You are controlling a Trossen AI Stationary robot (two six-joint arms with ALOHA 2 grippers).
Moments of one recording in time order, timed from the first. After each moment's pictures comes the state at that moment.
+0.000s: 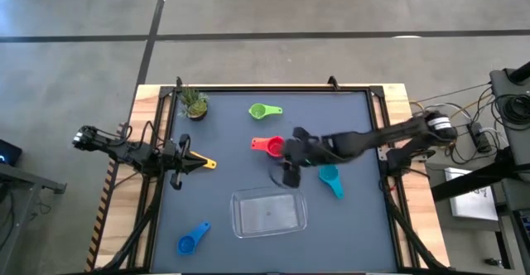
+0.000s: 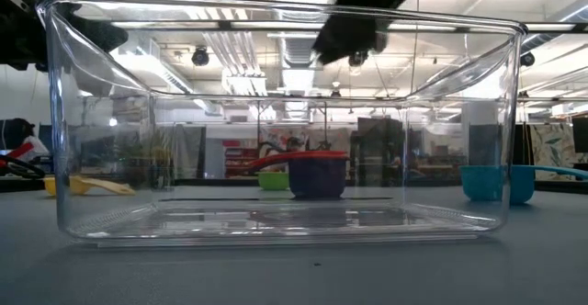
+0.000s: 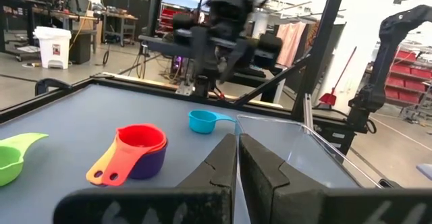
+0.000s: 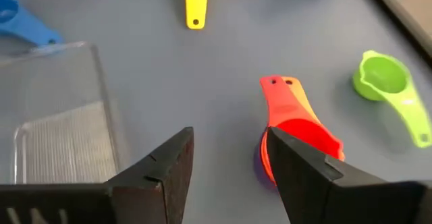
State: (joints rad) left arm -0.34 0.02 0.02 0.05 -0.32 -0.20; right arm 0.16 1.52 1.18 -0.39 0.29 0.24
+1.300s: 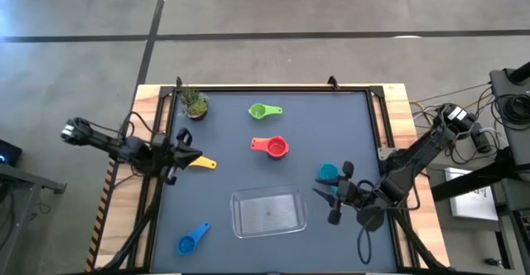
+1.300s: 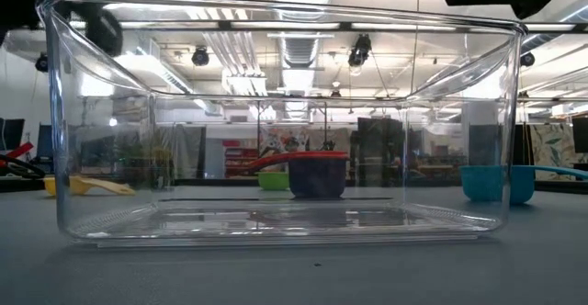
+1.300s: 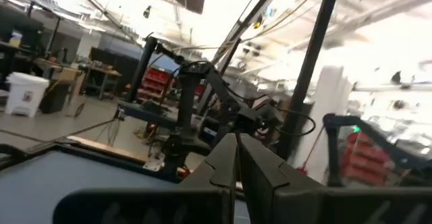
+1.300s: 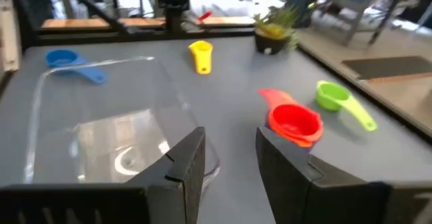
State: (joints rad) left arm -0.34 0.33 0.09 0.59 -0.31 -0.22; right arm 0.78 1.28 0.75 -0.12 1.05 0.52
